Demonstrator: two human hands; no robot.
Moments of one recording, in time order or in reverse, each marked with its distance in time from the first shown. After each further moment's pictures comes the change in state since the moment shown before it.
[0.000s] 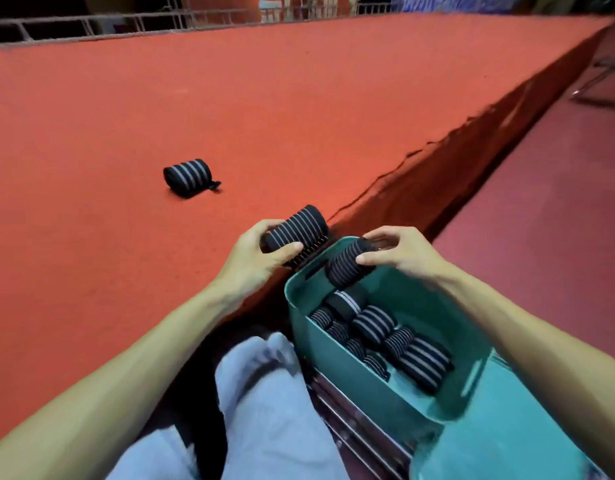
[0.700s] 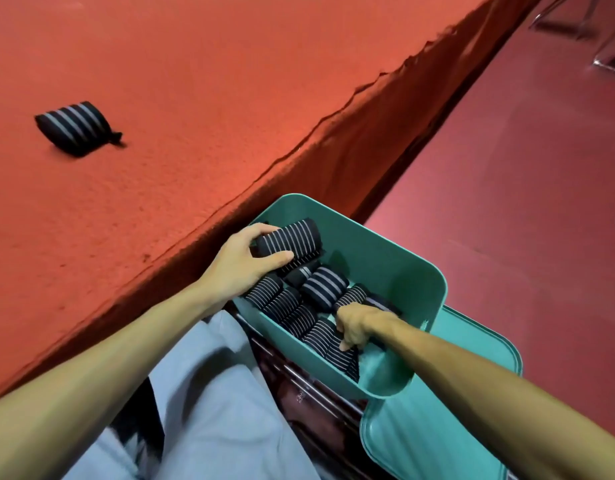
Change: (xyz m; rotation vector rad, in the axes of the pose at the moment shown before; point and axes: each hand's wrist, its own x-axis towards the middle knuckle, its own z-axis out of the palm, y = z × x) left_hand 0.014 -0.043 0.103 0.084 -0.240 -0.097; right_hand -0.041 0.164 0.051 -0.847 -0.757 0.492
